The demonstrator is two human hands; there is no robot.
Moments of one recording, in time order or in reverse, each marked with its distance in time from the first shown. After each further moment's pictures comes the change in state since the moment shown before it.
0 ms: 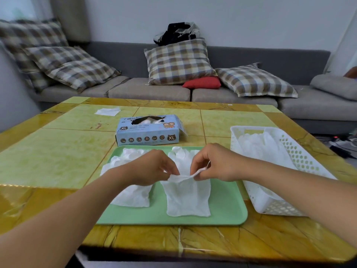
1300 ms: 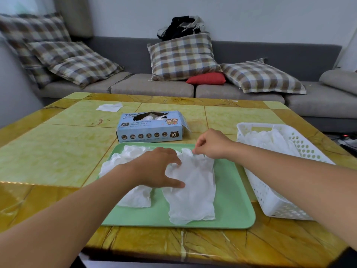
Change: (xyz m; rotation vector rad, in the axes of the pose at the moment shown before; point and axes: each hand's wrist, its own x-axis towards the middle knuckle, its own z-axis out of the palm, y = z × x) left_hand 0.014 -0.013 0.010 0.427 -0.045 -0.062; right_hand 0.069 0.035 -0.004 -0.085 0.227 0.342
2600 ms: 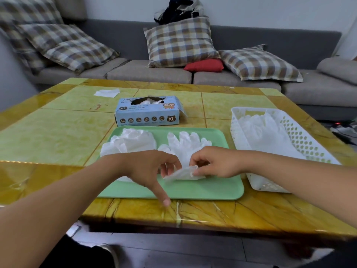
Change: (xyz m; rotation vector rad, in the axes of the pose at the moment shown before) left_hand -0.044 0.018 -0.003 -0.326 -0.312 0.119; right_hand -0.092 0.005 0.013 -0.059 -0.471 -0.299
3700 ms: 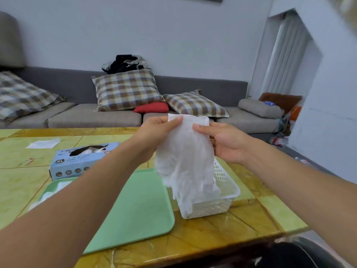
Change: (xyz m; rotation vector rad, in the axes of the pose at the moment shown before) left_hand 0.072 0.207 -0.091 -1.013 0.590 0.248; right_hand -0.170 -0.021 -0.129 1.109 0.826 0.199
